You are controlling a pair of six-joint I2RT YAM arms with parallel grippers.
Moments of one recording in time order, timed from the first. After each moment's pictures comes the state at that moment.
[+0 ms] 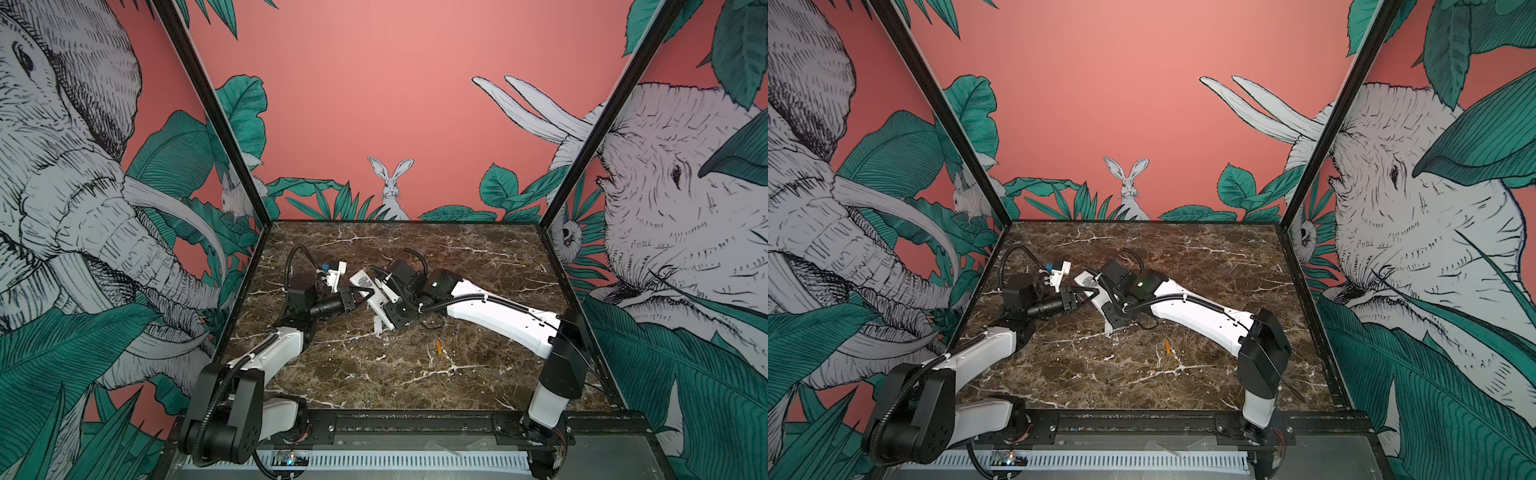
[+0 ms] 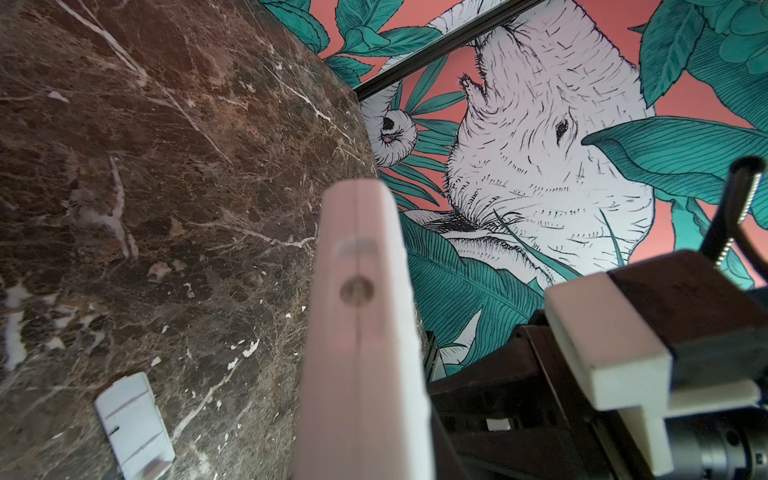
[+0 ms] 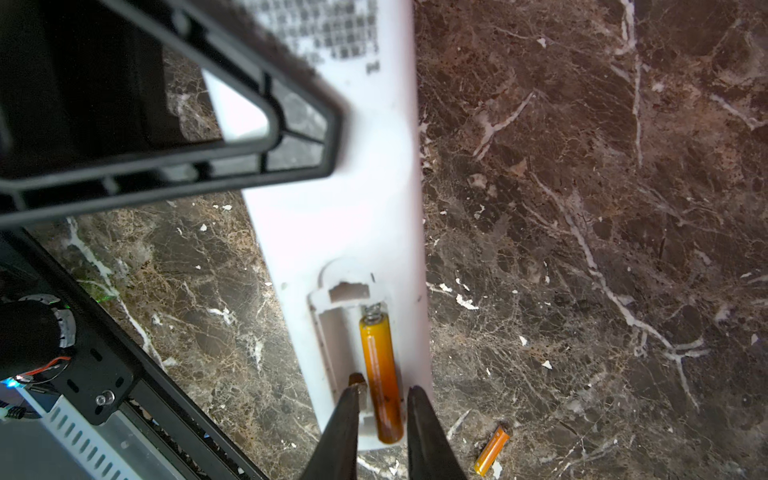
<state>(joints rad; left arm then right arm) -0.19 1.25 0.50 0.44 0.96 -0.87 1.00 1.78 1.61 -0.92 0.04 0.28</state>
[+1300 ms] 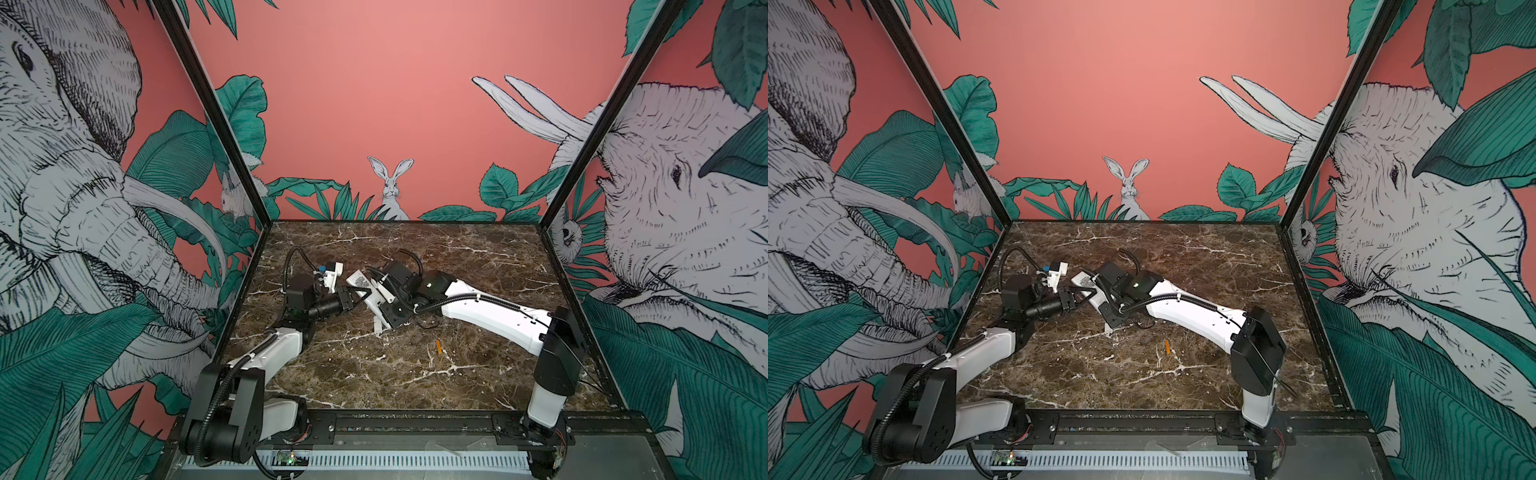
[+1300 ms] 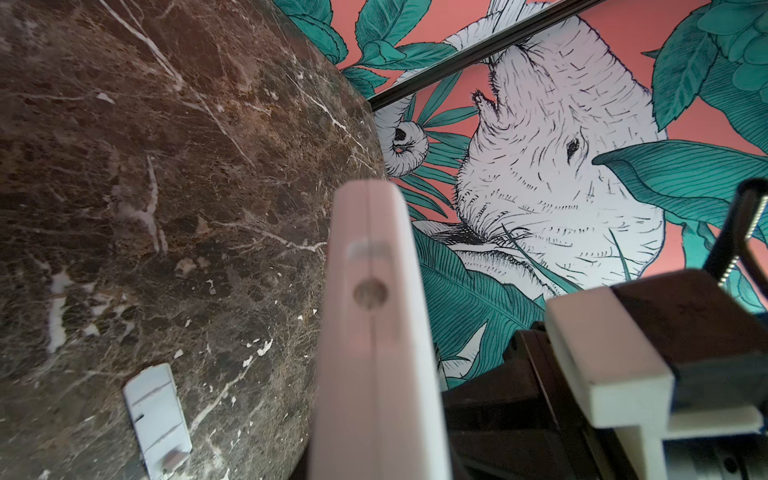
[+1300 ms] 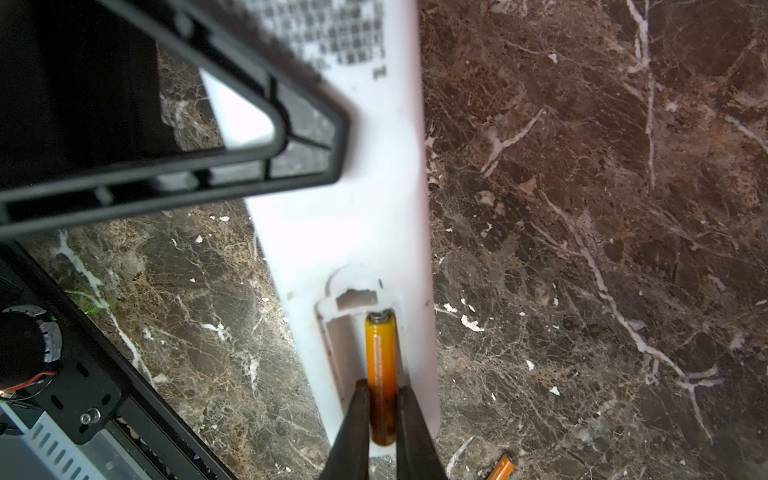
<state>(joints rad) -0.18 1.25 0.49 0.44 0.94 -0.90 1.00 1.81 1.61 -0.87 0.04 0.25</state>
